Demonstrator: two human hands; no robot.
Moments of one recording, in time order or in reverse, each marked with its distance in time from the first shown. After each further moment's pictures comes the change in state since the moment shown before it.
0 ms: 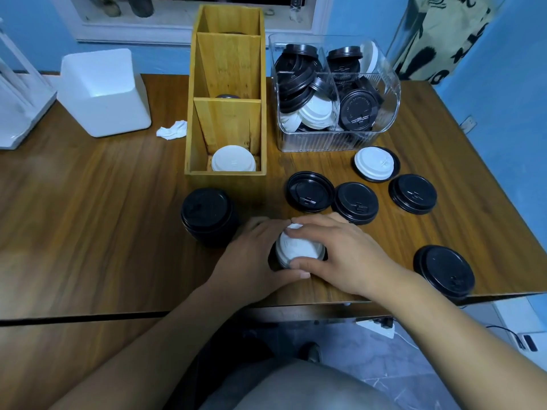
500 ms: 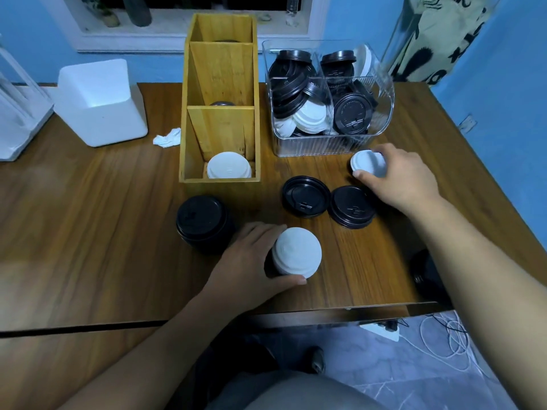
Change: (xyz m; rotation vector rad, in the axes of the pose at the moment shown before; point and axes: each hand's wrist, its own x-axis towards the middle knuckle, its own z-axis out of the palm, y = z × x) left_hand -0.001 0.003 -0.002 0.068 -0.003 -0.024; right_hand 0.054 0.109 -0.073 -0.212 0.250 0.576
